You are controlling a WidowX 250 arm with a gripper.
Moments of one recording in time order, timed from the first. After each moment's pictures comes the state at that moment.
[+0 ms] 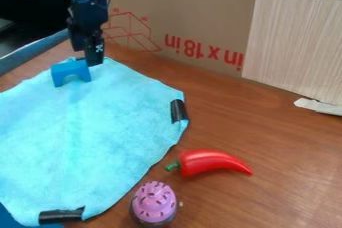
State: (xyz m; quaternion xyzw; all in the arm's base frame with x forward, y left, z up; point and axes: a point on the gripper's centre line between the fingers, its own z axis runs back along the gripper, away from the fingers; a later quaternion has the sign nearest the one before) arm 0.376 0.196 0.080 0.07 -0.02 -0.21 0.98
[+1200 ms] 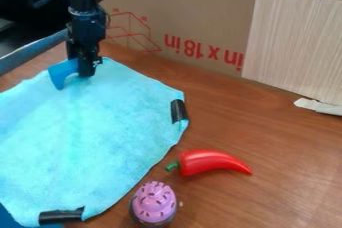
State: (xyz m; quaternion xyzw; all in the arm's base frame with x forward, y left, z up) arm 0.373 0.212 0.053 0.09 0.03 -0.18 0.98
